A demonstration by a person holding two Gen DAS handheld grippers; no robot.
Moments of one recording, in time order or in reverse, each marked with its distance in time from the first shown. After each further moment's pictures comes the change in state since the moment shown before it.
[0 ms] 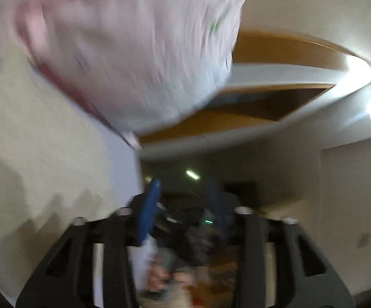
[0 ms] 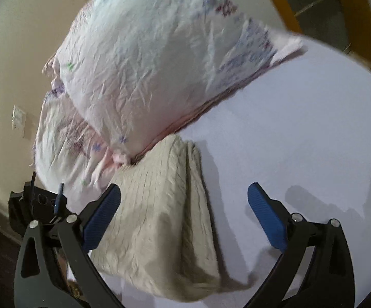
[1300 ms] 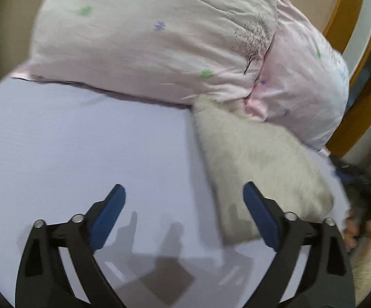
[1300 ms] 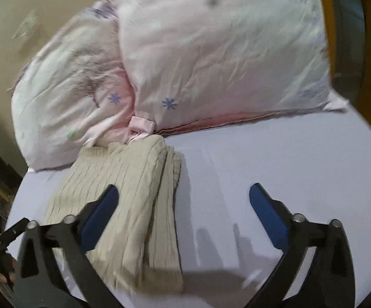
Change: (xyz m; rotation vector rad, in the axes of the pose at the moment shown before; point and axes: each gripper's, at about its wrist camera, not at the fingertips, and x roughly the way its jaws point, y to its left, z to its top) left arm -0.209 0.013 -0.085 0.418 -0.265 1.062; right arm 0.051 0.144 -0.083 -0.436 -0.090 -0.275
